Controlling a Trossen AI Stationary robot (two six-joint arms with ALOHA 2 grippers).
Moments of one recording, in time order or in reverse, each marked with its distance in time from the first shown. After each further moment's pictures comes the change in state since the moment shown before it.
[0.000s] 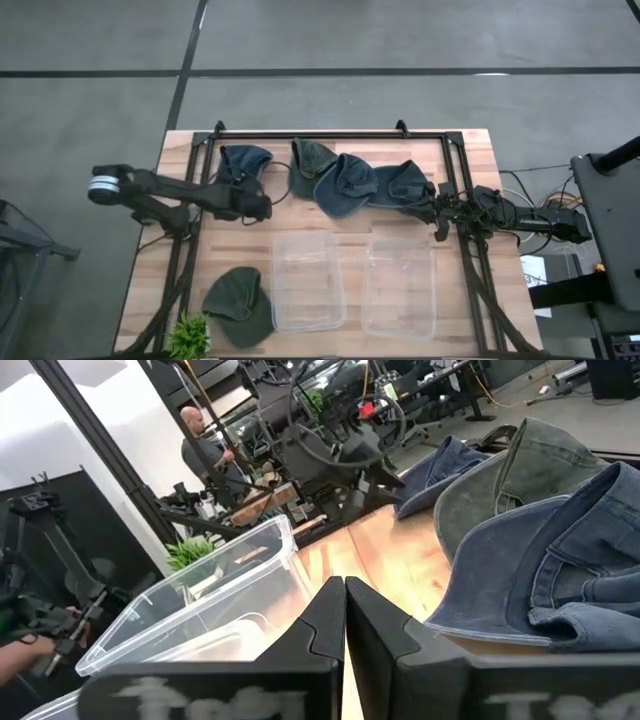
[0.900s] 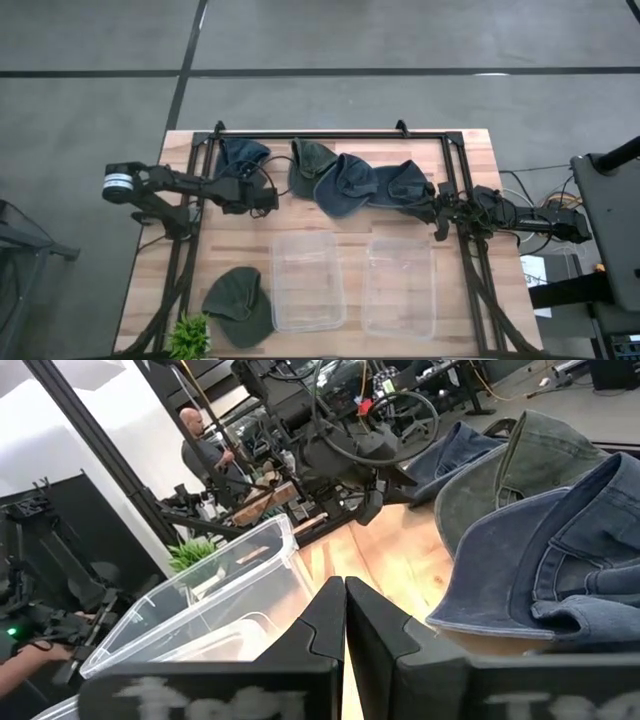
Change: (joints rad) left arm 0.099 0.101 0.047 0.026 0.038 0.061; right arm 0.000 0.002 0.000 -0.004 0.000 0.023
